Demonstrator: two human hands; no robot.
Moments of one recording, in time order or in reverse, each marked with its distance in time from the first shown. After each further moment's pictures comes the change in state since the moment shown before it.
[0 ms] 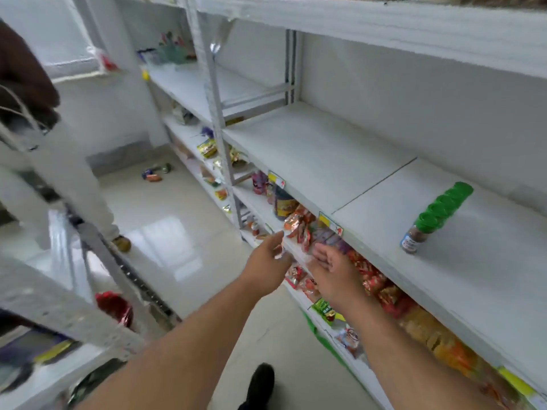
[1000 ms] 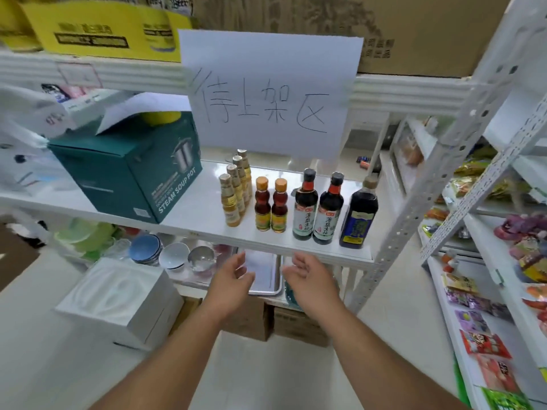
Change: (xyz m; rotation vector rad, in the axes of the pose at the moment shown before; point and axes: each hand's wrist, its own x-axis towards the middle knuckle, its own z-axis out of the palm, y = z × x) left_hand -0.500 -0.231 -0.336 -0.209 0.958 -0.446; right_hand -0.349 -0.094 0.448 -0.194 -0.826 -0.195
